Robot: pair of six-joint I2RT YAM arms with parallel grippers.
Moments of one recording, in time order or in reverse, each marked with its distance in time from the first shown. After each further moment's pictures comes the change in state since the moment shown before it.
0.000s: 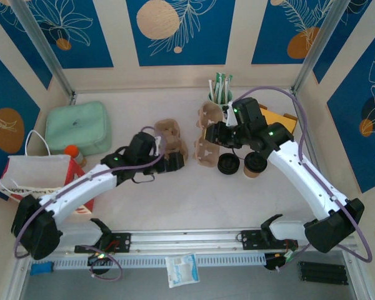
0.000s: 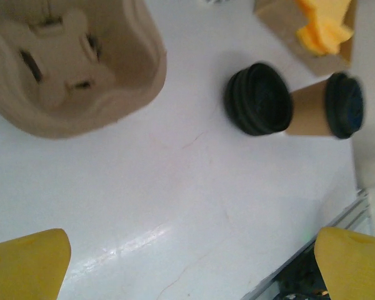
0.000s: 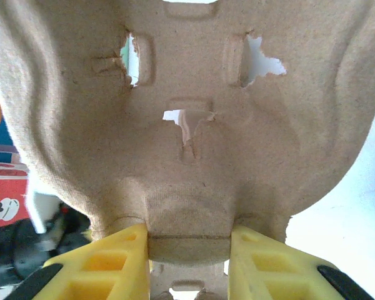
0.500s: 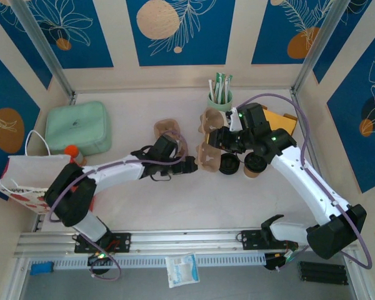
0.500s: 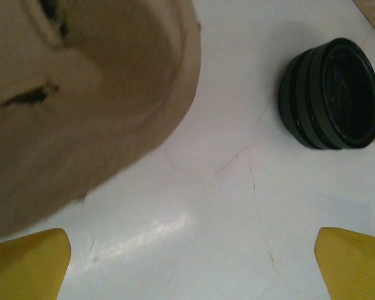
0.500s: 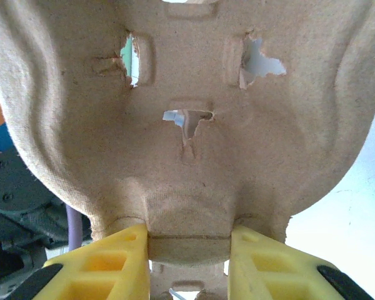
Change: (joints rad) left arm -0.038 0.346 0.073 0.172 -0.037 0.012; right arm -0.047 -0.051 -0.098 0.039 -0.087 0.003
